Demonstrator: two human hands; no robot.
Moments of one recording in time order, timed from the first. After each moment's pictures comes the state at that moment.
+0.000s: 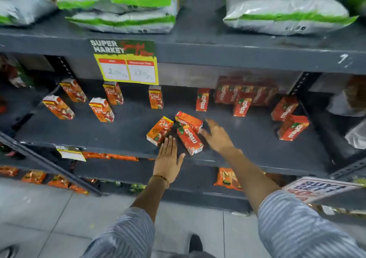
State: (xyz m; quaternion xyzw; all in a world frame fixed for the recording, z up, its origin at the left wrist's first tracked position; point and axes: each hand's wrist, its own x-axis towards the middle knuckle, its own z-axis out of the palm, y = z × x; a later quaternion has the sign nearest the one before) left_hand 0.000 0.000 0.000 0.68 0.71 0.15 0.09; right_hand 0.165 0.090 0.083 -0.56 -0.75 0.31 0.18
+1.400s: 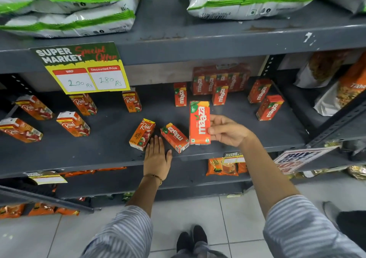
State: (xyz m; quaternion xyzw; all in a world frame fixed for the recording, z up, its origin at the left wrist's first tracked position) left_hand -0.003 0.016 0.002 0.69 0.72 0.11 0.08; right_hand 0.230 0.075 0.126 -0.25 -0.47 0.81 0.26
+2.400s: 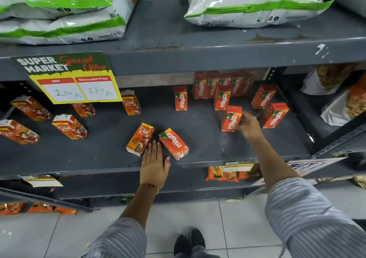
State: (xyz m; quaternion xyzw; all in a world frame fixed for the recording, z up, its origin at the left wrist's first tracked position) left_hand -0.001 0.016 0.003 0.67 0.72 0.12 0.10; right_hand 0.291 0.133 0.075 -0.65 -0.48 0.45 0.38
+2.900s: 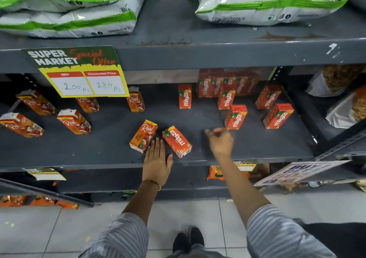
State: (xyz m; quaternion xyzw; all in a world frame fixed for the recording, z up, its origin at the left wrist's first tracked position) left_hand -0.002 0.017 0.001 0.67 0.72 0.12 0.09; right_hand 0.185 0.082 0.064 -0.75 -0.40 0.37 0.37
